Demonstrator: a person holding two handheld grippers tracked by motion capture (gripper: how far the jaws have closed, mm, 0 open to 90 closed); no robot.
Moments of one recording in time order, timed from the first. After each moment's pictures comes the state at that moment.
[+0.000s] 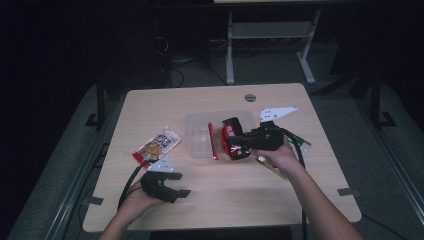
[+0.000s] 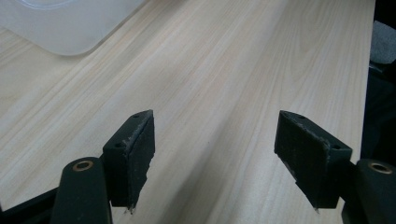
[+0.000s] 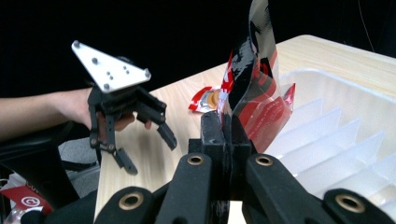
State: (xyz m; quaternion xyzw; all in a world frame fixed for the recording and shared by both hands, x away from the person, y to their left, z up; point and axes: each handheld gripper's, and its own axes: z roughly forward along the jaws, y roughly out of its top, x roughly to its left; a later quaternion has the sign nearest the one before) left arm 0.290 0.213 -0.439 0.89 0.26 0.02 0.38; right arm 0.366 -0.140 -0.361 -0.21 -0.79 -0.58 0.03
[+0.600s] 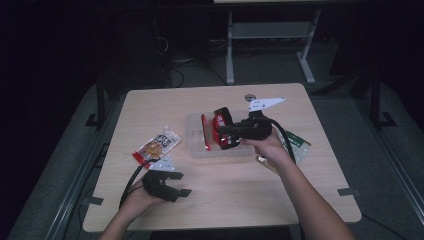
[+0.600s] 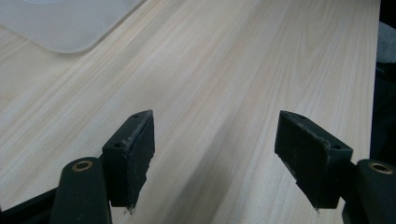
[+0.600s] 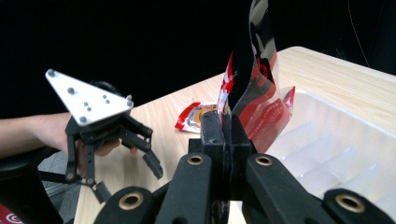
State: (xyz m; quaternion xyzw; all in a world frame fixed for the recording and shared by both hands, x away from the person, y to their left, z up) left arm 0.293 0.212 -0.444 0.89 0.26 0.02 0.38; right arm 0.395 -0.115 -0.356 -0.21 -0.78 -0.59 0.02
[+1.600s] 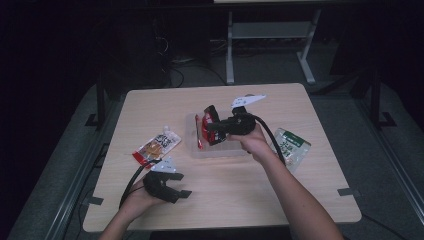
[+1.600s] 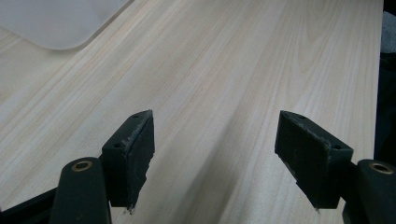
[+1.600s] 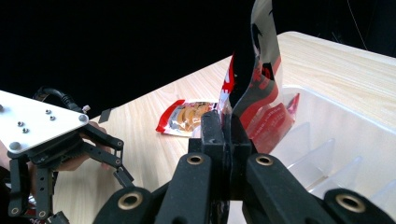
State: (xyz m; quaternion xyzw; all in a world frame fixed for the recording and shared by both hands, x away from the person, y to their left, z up) left arm 0.293 0.209 -0.446 0.89 0.25 0.01 0.37; right arm 0.424 -0.079 -0.376 -0.24 -0.79 -0.57 0.03
